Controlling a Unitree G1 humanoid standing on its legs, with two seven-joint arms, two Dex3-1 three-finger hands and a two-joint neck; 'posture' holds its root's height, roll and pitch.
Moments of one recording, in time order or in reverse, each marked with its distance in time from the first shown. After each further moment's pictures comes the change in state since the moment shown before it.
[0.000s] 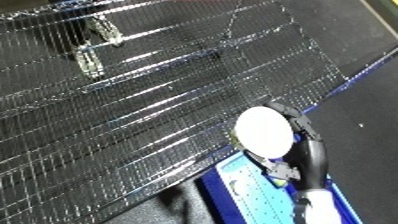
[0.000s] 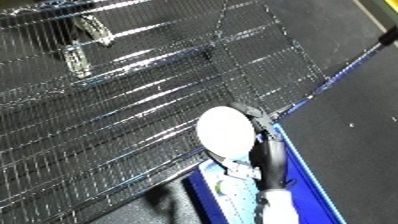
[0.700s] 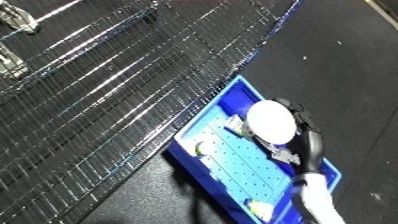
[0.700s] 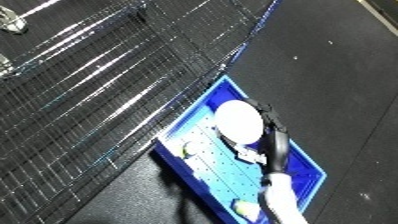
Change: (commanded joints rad) left arm -0.024 -0.024 0.008 -0.050 0.016 -0.038 -0.029; right arm 0.198 -0.033 -0.123 0.122 0.072 -0.118 -0.058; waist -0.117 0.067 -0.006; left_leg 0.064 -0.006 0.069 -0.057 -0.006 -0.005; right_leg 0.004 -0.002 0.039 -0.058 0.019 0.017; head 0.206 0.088
